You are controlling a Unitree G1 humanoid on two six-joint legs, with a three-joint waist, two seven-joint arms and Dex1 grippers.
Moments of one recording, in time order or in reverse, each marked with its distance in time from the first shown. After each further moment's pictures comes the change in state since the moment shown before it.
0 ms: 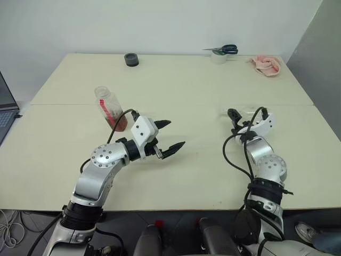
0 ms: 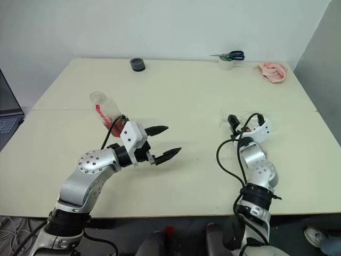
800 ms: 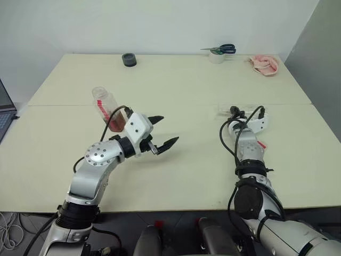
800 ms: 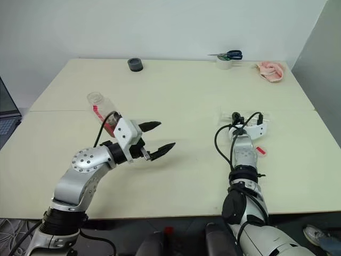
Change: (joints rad) left arm -0.003 0.034 0.054 0.002 0.031 -0.003 0.031; right arm -0.237 -0.051 -0.077 0.559 0.134 -0.487 0.045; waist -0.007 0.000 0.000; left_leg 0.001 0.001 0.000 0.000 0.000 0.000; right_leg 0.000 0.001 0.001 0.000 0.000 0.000
